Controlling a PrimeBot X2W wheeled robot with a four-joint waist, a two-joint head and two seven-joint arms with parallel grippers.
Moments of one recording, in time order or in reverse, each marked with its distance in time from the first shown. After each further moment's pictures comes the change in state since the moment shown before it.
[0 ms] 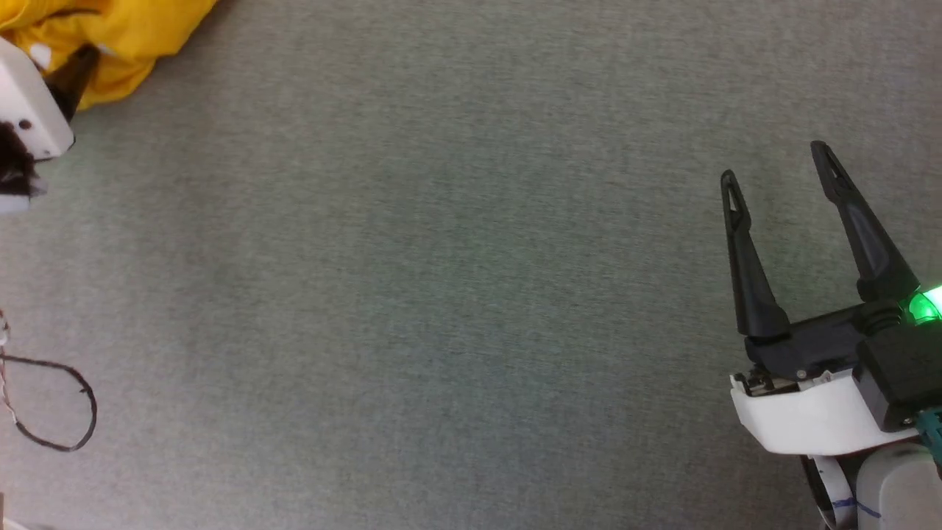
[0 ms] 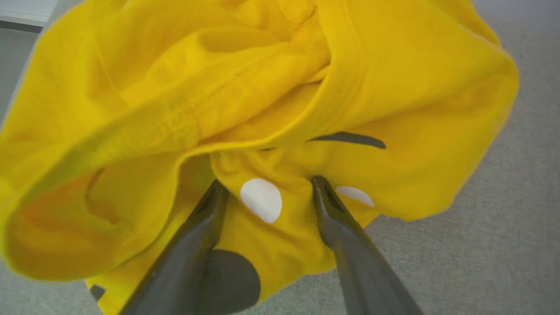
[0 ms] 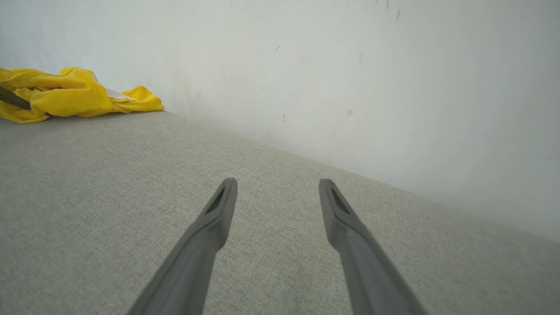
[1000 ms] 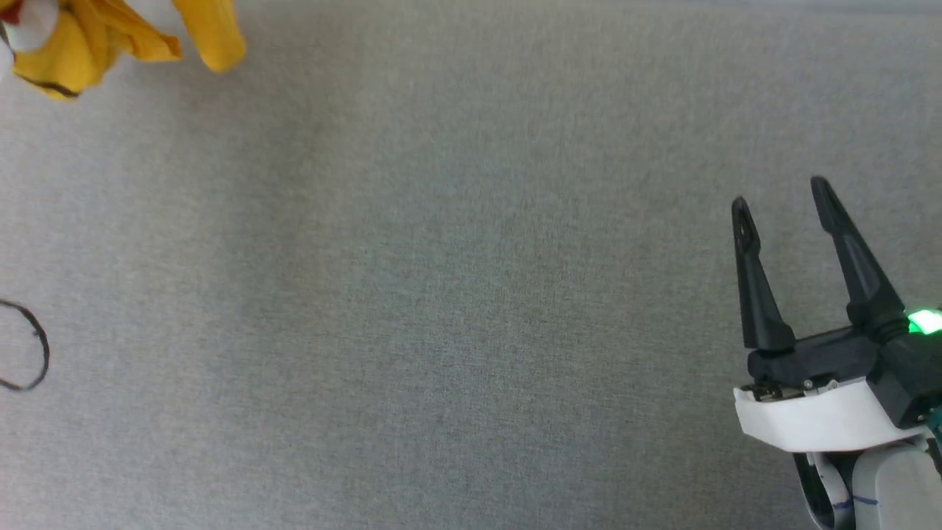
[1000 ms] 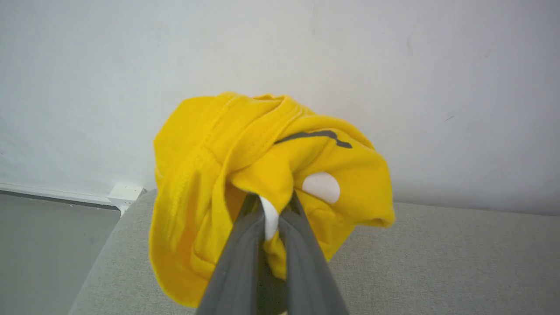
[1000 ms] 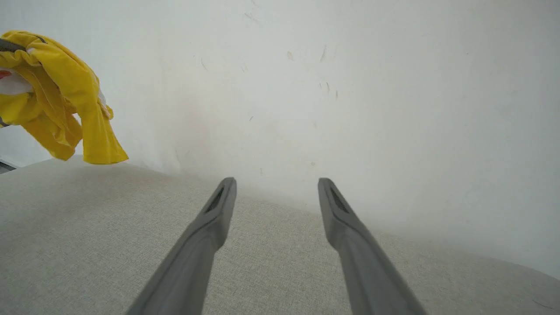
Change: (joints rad) left arm -0.086 0.089 -0.116 -0.079 -0.107 0.000 -0.188; right arm 0.023 0.000 -0.048 0.142 0.134 0.000 -0.121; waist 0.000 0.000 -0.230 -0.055
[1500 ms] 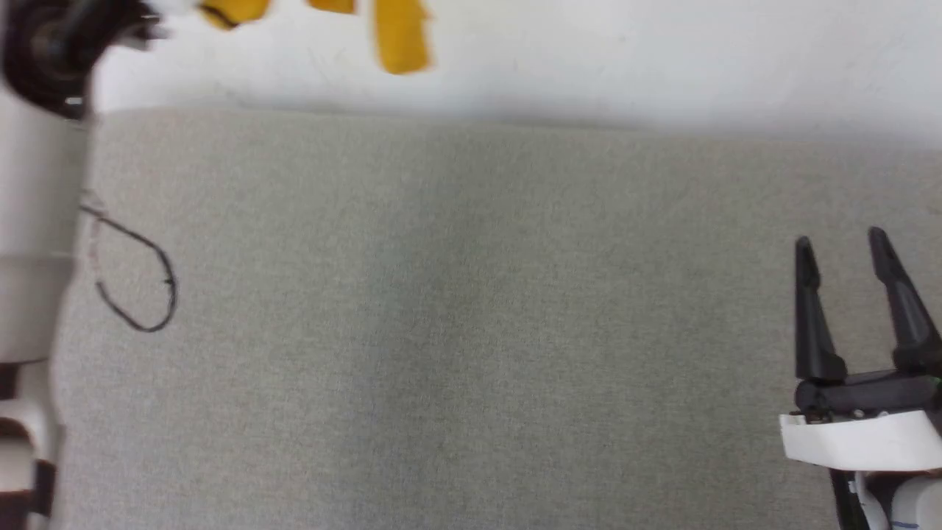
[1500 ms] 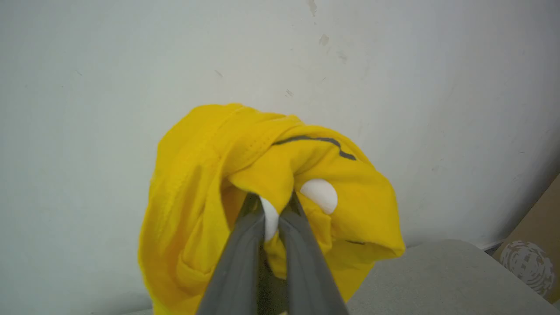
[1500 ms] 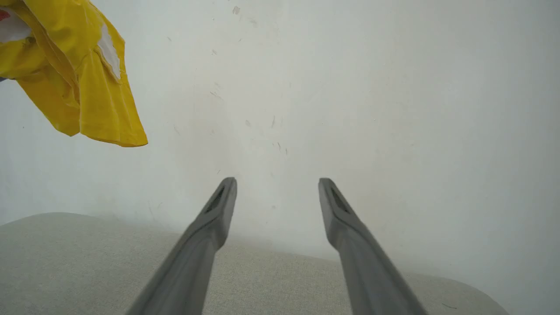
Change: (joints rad) left arm -0.086 -0.175 -0.087 -0.252 -0.016 0.052 0.101; right arm 0.089 -0.001 -0.116 0.068 0.097 0.000 -0.066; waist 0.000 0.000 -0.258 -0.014
